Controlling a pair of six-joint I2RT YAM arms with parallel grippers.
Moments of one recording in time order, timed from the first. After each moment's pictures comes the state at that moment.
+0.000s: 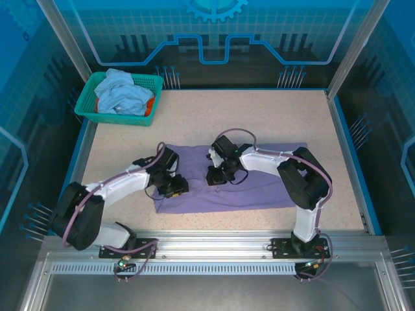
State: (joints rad) left arm -0.47 1.36 0.71 -0.62 0.33 -0.75; right arm 0.70 1.88 1.14 -0.50 -0.45 0.46
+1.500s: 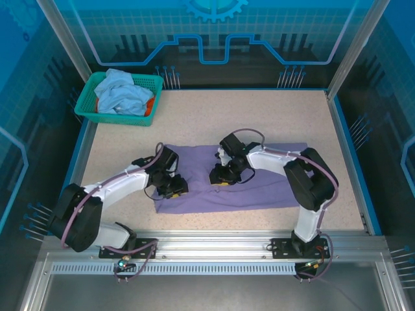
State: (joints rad) left arm -0.47 1.36 0.76 -0.65 0.34 -0.77; right arm 0.64 1.80 1.09 -0.53 -0.50 0.55
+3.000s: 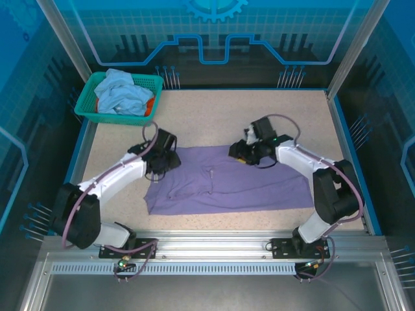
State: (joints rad) left arm -0.40 1.43 0.97 -0.64 -0.10 -0.88; right arm 0.35 1.62 1.05 -0.43 -0.46 0.68
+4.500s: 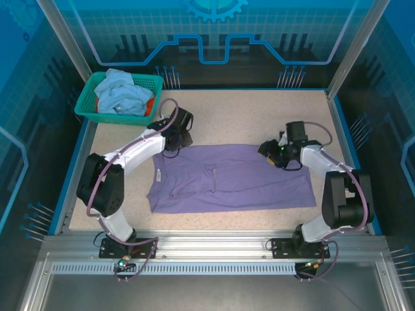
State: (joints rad) left arm -0.43 1.75 1.27 -0.63 -0.20 -0.85; right arm 0.08 1.53 0.87 -0.44 -0.43 0.66
